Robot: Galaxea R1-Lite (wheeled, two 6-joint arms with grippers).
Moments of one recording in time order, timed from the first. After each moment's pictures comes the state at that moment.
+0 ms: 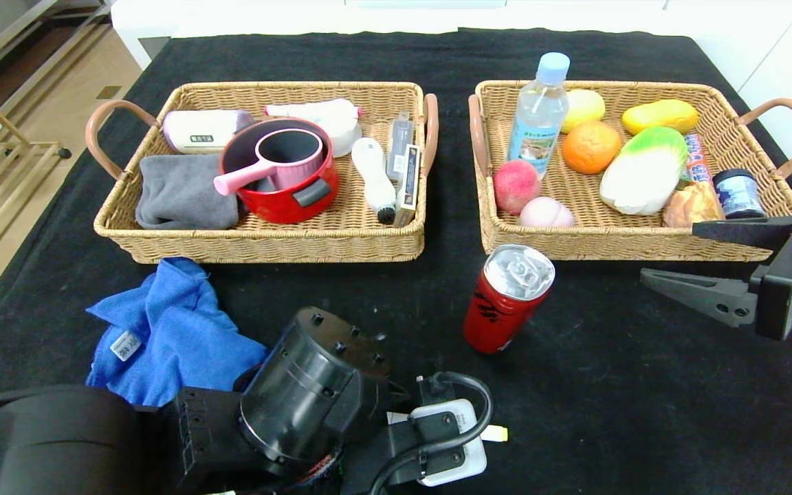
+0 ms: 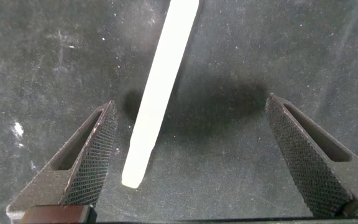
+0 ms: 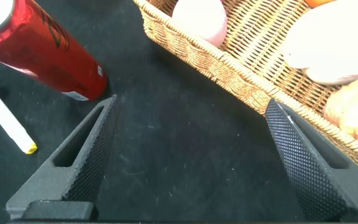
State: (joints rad) left arm -0.94 1.63 -0.88 0.01 0.13 0.60; right arm 0.19 1.30 -0.88 -0.17 0.37 -0.28
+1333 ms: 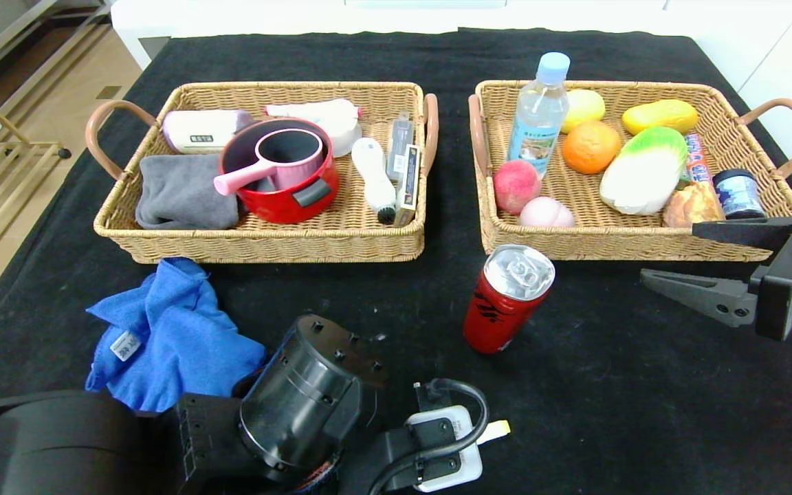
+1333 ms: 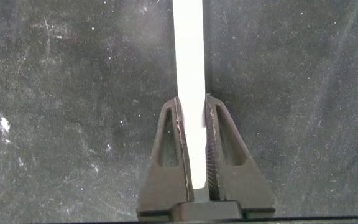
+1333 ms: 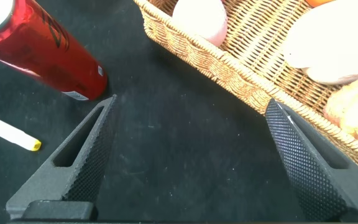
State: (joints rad) left arm -0.94 1.63 -0.86 0.01 0.13 0.60; right arm 0.19 1.30 -0.88 -0.17 0.37 -0.28
